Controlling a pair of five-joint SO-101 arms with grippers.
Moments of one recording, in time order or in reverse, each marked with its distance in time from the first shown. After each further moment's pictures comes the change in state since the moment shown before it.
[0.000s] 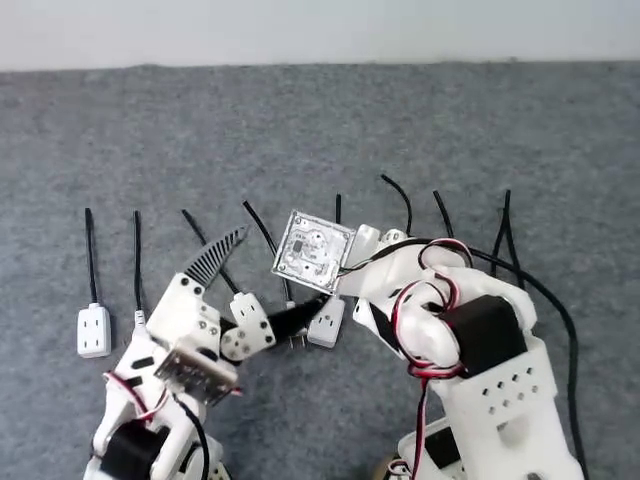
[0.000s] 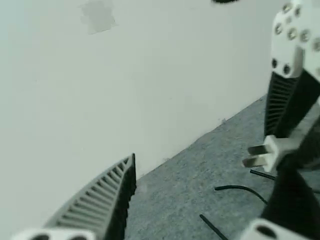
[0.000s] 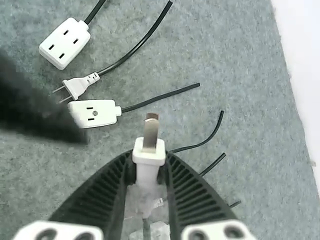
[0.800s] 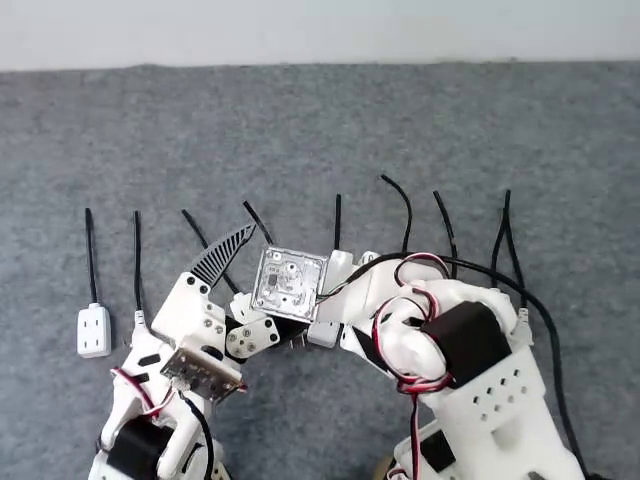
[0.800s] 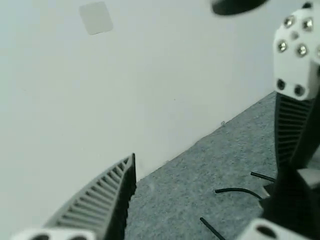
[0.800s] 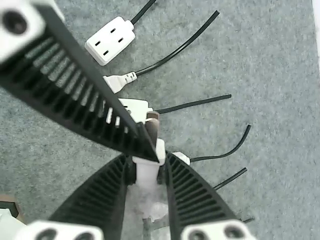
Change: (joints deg) left arm 0.3 -0.1 3.4 -4.2 0.0; right arm -7.4 0.1 -0.1 4.7 -0.1
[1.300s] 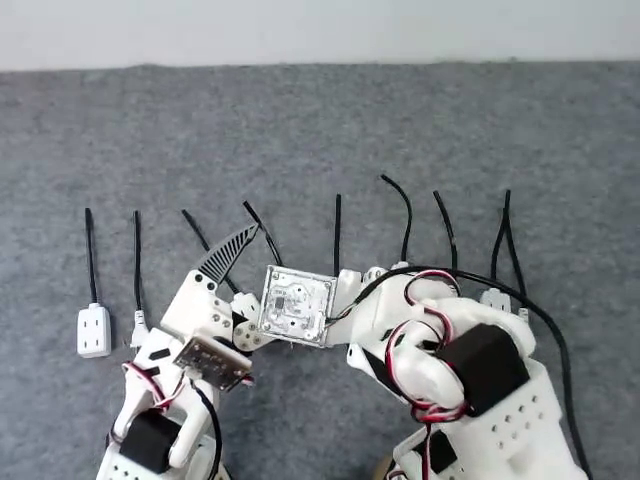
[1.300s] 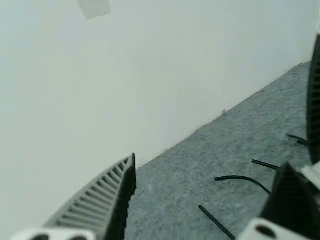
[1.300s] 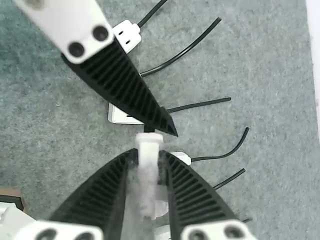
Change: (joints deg) left arm -0.8 -0.1 6.9 -4.8 0.0; right arm -1.7 -5.3 0.1 2.8 0.0
